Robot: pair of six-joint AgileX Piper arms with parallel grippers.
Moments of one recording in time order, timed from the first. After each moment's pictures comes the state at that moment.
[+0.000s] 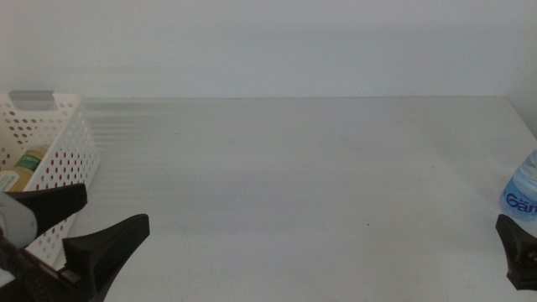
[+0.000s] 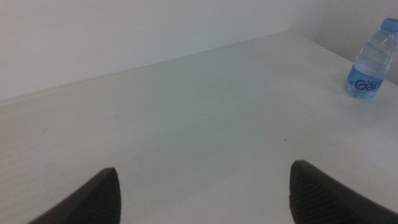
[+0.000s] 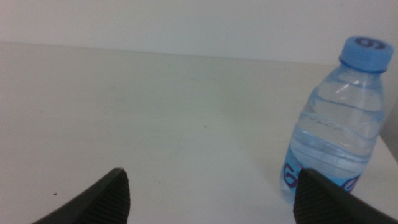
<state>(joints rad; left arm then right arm) -0.59 0.51 -0.44 -0.02 0.26 -0.07 0.03 0.94 -0.03 -0.08 -0.59 0.05</state>
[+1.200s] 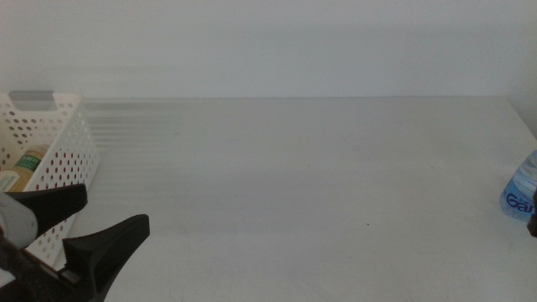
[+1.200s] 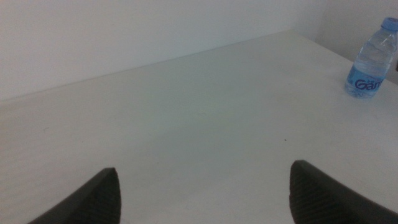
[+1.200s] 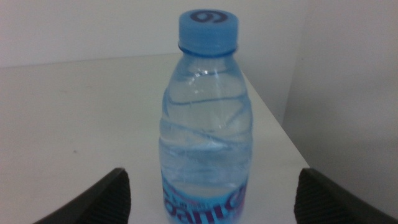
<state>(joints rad) -0.59 0.51 -0.44 -0.02 0.26 -0.07 -0.17 1.43 -0.14 0.06 -0.97 -0.01</state>
